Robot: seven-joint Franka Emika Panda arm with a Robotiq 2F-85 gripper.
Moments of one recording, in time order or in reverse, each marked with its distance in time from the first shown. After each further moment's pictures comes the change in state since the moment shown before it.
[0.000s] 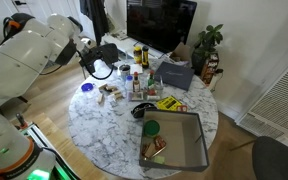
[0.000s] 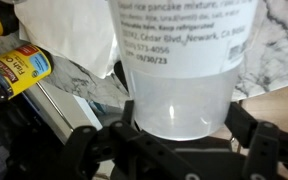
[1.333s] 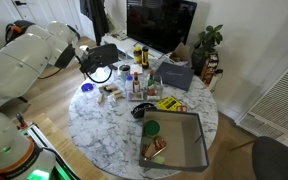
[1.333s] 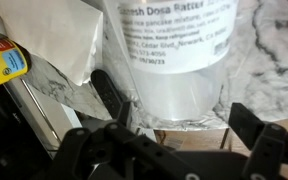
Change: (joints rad) arm 0.070 0.056 -0.073 -0.001 -0.055 -0.011 0.000
